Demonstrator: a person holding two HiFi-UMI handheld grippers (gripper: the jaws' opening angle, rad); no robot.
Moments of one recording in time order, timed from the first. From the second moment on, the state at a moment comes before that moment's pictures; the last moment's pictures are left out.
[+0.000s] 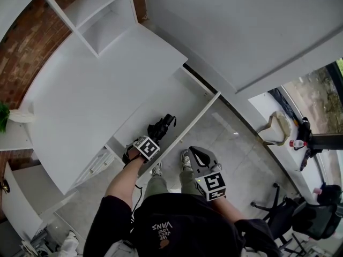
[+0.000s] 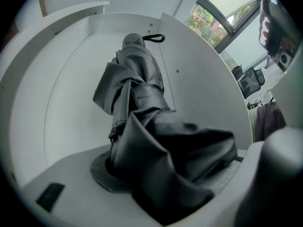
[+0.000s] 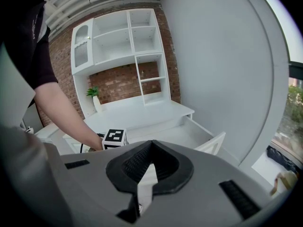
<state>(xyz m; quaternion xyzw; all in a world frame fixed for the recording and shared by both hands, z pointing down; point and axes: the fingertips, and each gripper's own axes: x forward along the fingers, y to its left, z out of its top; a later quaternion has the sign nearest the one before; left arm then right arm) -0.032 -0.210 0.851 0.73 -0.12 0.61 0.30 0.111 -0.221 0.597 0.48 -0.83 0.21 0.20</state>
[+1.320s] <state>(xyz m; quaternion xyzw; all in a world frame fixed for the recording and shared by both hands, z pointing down) -0.037 -0.208 0.845 0.71 -0.15 0.60 0.32 0.105 -0.232 0.588 0.45 -0.85 0.19 0.20</state>
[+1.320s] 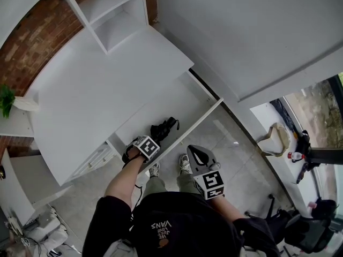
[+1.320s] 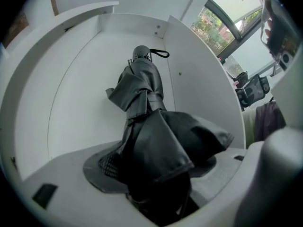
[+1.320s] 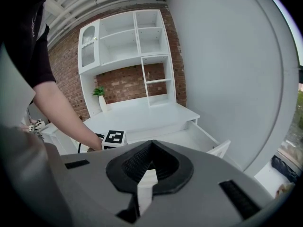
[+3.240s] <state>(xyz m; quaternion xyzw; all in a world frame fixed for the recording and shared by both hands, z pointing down) -0.052 -0.247 0.557 0.85 -0.45 0.23 0.12 0.078 -0.240 0.540 0.45 -0.87 0.15 0.15</state>
